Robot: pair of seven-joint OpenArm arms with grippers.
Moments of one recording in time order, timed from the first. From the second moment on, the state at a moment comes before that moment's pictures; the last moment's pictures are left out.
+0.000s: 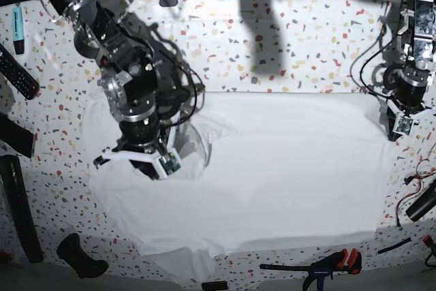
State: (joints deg) left arm 5.1 -25.1 -6.0 75.2 5.1 -9.5 -2.5; right arm 8.6 26.2 -32.6 104.0 -16.7 -12.1 -41.3
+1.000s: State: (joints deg) left arm -4.1 -25.0 -6.0 61.4 5.1 -9.5 -7.0; right arm 27.1 12.4 -32.6 73.6 -11.8 -5.9 -33.5
